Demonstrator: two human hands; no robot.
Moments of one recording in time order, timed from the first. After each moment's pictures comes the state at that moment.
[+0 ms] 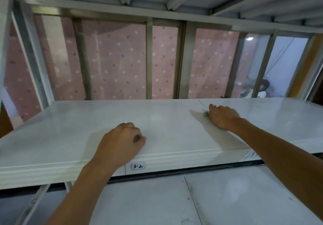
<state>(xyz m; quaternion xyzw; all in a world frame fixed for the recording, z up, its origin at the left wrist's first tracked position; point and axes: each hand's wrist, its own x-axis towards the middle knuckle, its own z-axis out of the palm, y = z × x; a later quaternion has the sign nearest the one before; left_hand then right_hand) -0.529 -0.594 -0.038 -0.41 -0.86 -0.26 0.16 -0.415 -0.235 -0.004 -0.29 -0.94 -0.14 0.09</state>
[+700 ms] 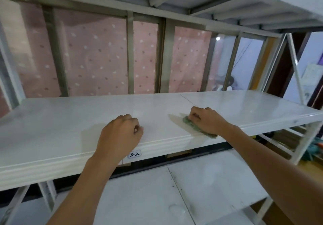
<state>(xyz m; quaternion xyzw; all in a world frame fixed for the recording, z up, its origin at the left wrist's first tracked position) -0.517 -0.592 -0.039 -0.46 -0.83 -0.27 0.20 -0.358 -0.320 -0.012 -0.25 -0.96 0.02 0.15</state>
